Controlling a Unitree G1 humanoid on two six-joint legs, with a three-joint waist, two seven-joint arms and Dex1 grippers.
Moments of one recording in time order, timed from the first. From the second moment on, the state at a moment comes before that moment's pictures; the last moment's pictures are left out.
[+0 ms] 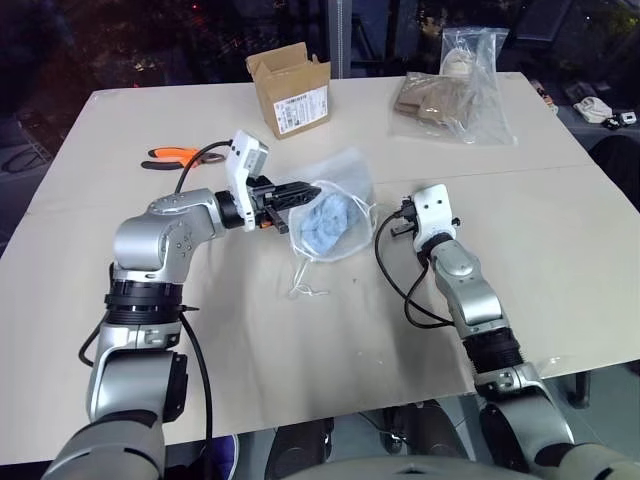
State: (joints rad) left arm -0.70 0.61 0.08 0.13 -0.58 0.81 -0.95; right arm -0.45 -0.03 0.08 0.10 -0.05 0.30 0.08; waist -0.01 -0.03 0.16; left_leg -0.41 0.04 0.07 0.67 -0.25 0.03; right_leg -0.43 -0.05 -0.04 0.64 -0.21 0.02
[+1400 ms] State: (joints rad) left arm -0.64 0.59 0.24 0.18 -0.08 0.04 -0.26; right arm -0.65 -0.29 -0.04 -0.41 0.05 0.57 0.17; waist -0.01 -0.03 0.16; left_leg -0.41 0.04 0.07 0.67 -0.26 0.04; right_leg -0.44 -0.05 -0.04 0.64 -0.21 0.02
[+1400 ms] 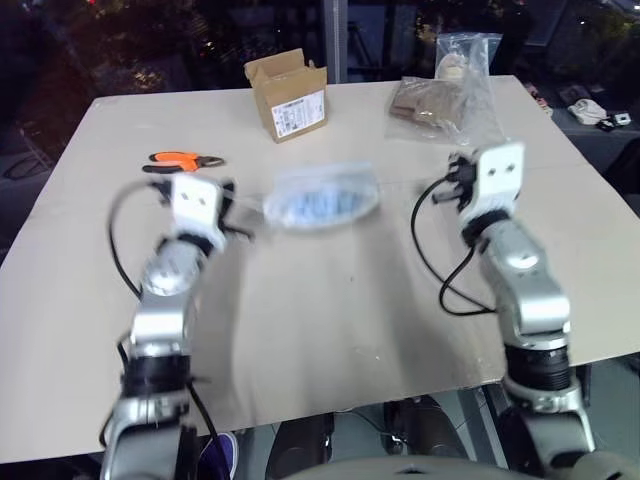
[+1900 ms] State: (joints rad) left arm -0.99 0.61 0.17 0.57 -0.04 -0.05 -0.32; right arm -0.79 -0.52 -0.11 -0.33 -0.03 0.51 0.21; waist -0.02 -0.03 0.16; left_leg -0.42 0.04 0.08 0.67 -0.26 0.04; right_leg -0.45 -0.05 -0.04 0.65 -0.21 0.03
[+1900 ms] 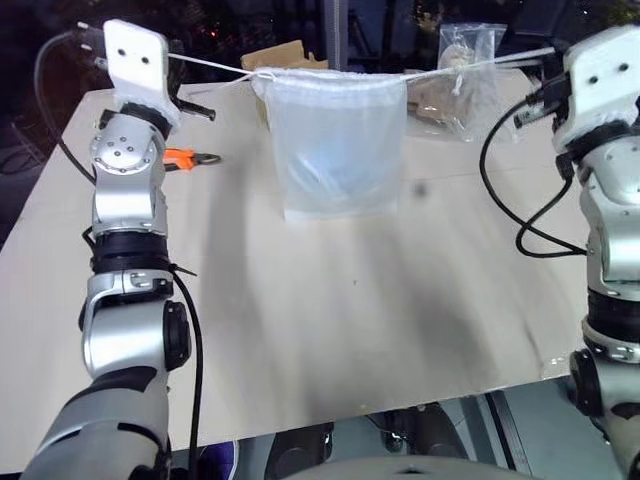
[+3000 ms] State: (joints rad) left arm -1.13 0.73 0.38 0.97 -0.36 0.00 -0.62; right arm -0.60 -0.82 -0.31 0.12 0.23 0.14 0.43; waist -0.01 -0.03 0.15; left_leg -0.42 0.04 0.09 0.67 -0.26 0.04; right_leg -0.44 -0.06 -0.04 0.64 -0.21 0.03
